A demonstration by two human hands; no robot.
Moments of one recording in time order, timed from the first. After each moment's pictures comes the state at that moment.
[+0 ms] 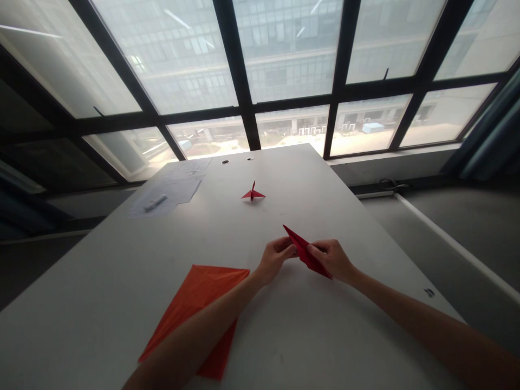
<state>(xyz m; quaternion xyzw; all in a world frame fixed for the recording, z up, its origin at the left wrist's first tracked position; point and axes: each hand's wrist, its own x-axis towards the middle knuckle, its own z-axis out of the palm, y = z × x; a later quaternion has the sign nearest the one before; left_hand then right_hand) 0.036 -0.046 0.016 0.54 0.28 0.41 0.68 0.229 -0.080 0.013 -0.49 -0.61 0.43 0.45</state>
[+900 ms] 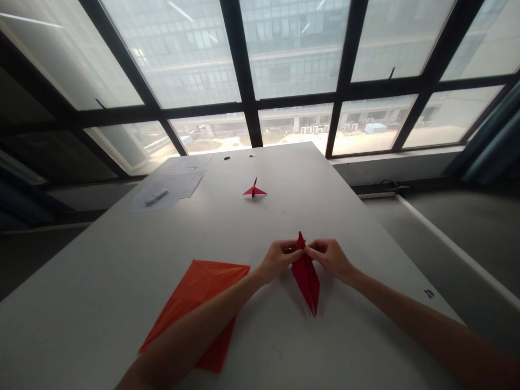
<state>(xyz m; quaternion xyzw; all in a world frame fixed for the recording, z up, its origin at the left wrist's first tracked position) 0.041 -0.049 0.011 0.58 0.33 0.35 0.66 0.226 -0.076 0.007 -0.48 -0.58 0.48 0.45</state>
